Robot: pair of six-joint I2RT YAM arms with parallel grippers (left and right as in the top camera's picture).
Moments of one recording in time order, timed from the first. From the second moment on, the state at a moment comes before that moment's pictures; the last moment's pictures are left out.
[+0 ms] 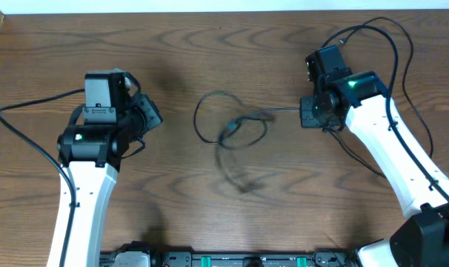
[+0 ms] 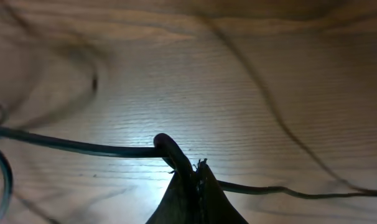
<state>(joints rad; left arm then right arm) -0.03 1.23 1.18 -0.89 0.10 -0.59 0.34 1.64 1.41 -1.08 0.09 0.34</state>
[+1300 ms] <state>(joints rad) -0.46 1.42 1.18 -0.81 0.13 -0.47 0.34 1.33 1.41 -0.90 -0.60 0.06</state>
